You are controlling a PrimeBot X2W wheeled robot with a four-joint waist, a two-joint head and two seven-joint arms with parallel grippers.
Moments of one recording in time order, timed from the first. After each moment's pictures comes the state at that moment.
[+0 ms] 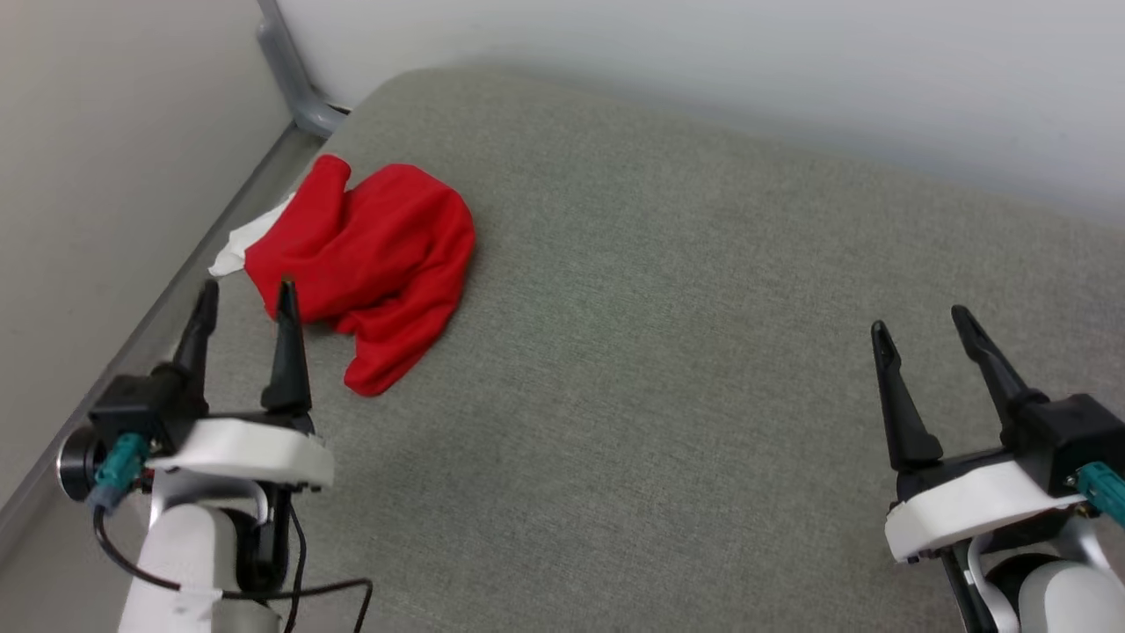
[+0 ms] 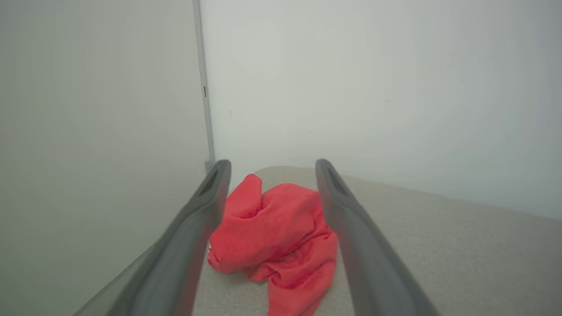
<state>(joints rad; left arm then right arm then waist) -0.25 0.12 0.08 0.18 -0.18 -0.08 -0.26 -0.07 -0.05 -0.02 -0.15 0.01 0.13 0.01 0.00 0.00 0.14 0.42</state>
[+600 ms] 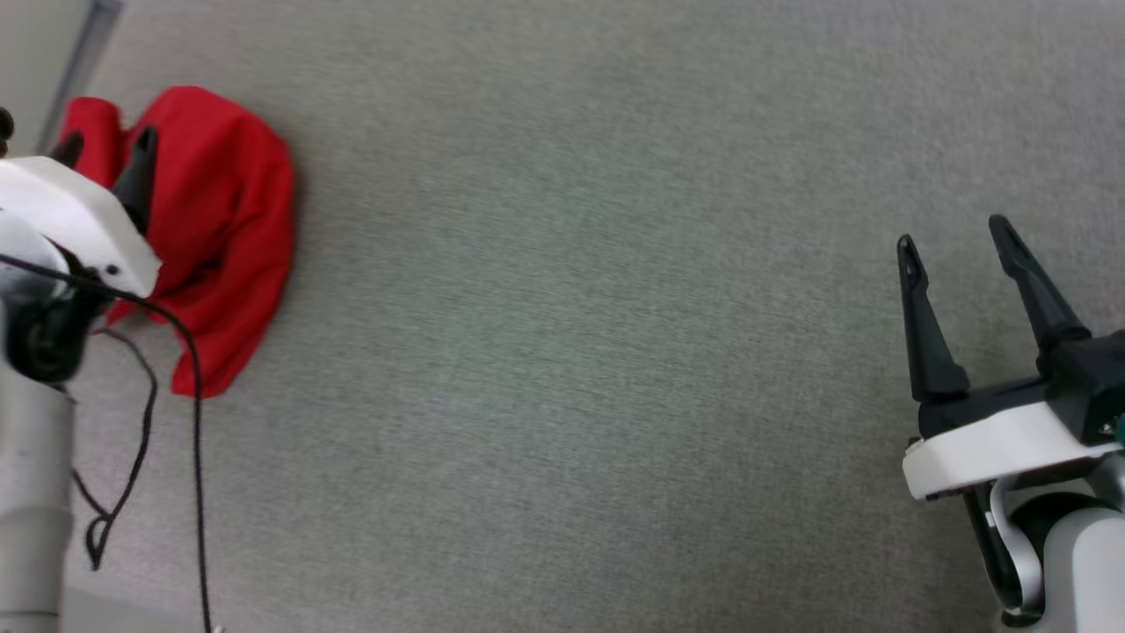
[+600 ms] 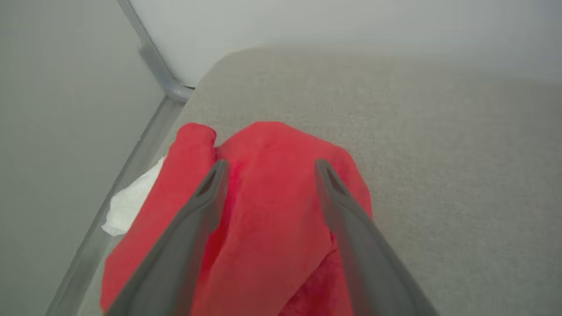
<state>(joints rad) -0.74 0.45 0.00 0.53 -0.46 -0.13 0.25 -0.18 -0.05 -0.02 -0.24 -0.06 0.13 0.06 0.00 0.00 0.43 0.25</state>
